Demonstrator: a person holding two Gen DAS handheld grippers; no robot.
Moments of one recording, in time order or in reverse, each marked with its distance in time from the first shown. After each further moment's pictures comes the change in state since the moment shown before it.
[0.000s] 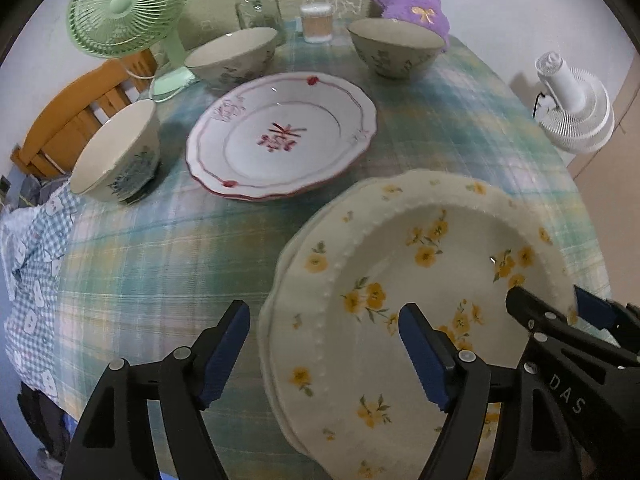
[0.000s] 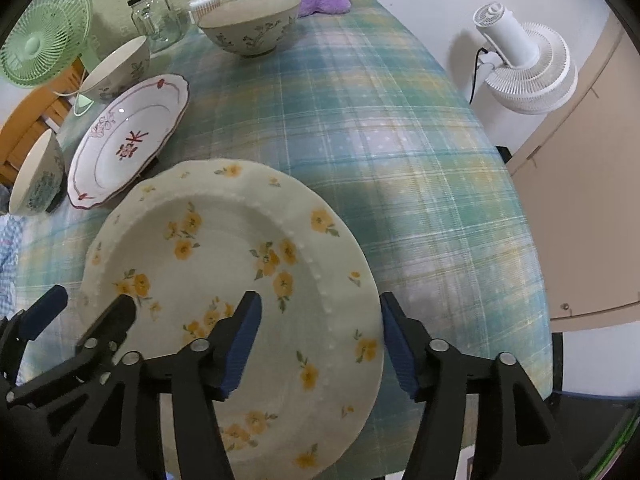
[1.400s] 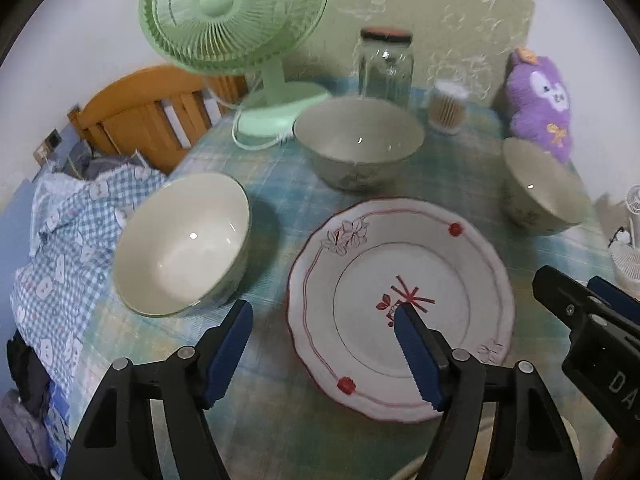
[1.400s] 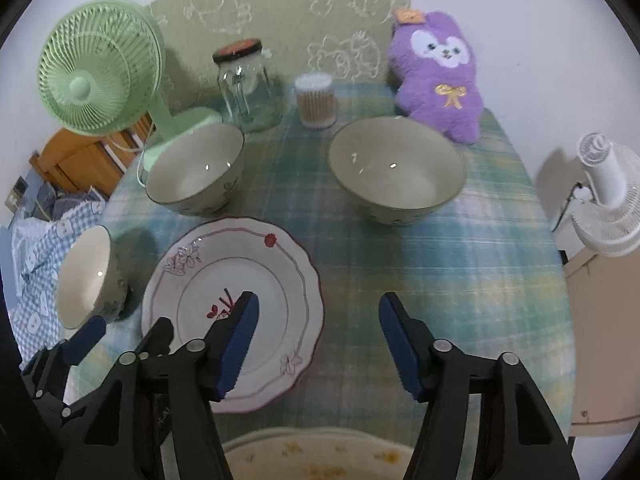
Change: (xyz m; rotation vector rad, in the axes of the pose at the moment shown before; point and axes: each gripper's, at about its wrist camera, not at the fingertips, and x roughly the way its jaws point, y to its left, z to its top) left arm 0.035 0.081 0.105 -0.286 -0.117 0.147; right arm 0.011 0.103 0.148 -0.191 -0.175 0.183
